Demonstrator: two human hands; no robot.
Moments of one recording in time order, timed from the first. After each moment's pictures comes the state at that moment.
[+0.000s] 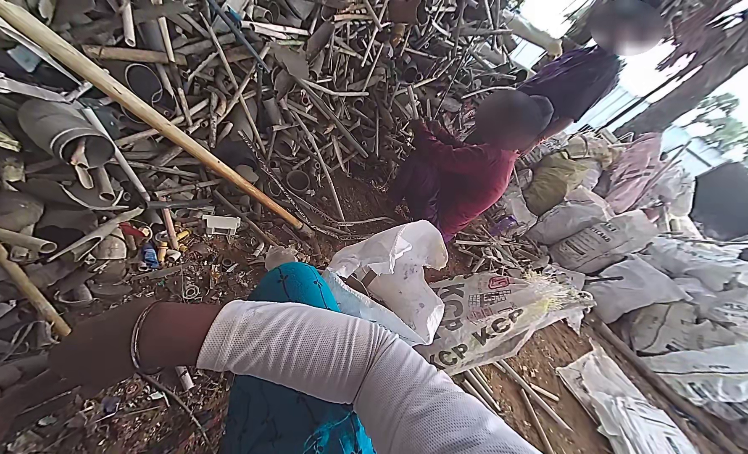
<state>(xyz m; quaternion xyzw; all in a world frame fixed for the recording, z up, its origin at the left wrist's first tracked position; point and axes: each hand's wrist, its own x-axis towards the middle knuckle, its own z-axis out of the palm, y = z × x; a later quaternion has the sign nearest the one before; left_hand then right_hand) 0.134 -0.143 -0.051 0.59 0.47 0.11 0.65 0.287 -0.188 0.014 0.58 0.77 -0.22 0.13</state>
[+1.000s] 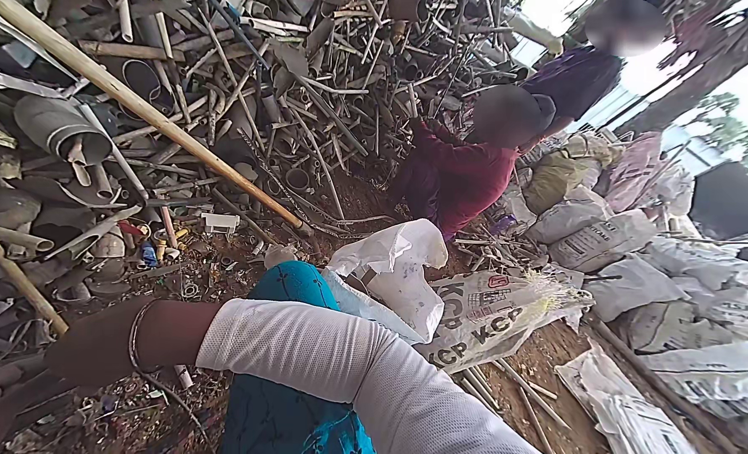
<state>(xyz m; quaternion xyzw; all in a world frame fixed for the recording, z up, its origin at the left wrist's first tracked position) 0.134 -0.145 -0.051 0.59 0.46 0.11 0.66 0.289 -0.183 0.005 0.58 0.78 -0.21 0.13</state>
